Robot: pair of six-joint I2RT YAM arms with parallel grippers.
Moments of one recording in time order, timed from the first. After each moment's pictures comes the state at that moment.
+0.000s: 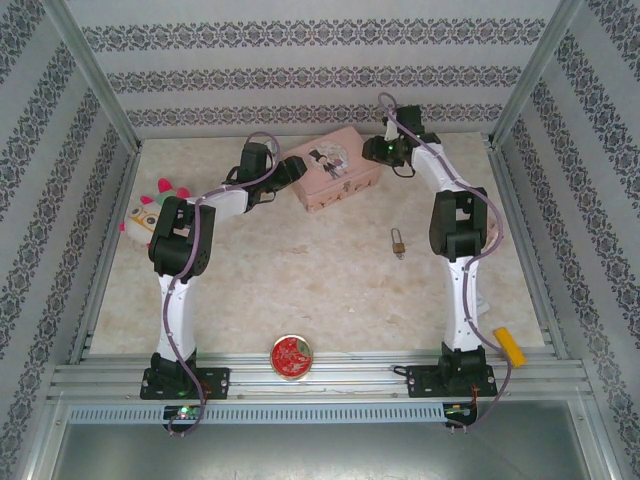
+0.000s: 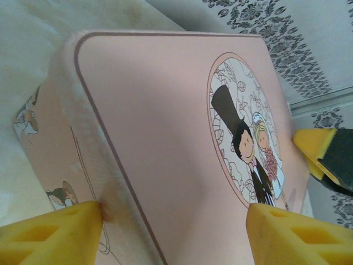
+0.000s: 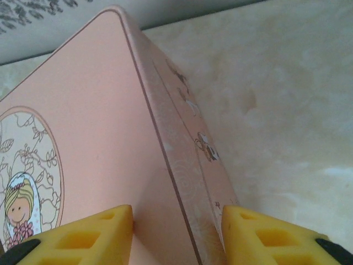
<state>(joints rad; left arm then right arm) -0.24 2.20 1.52 0.17 0.37 -0.77 0.12 2.42 2.12 -0.54 -0.38 0.32</state>
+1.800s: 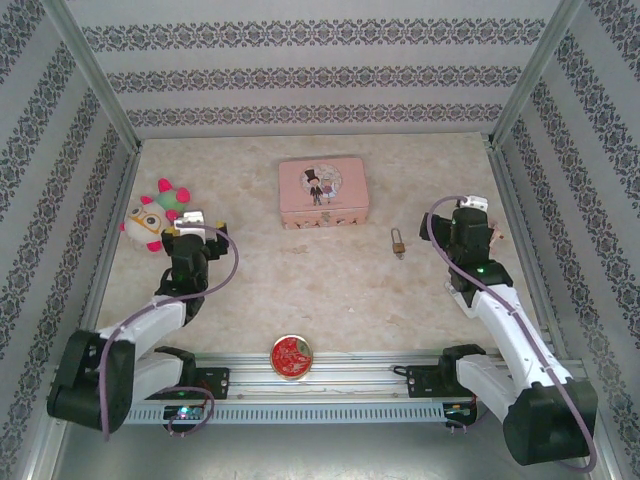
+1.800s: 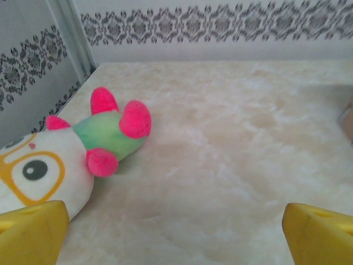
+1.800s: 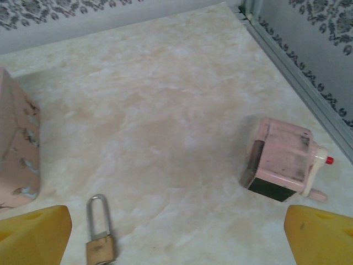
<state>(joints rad) -0.16 1.15 0.31 0.52 -0.42 -0.03 0.10 0.94 0.62 -0.24 0.27 0.27</state>
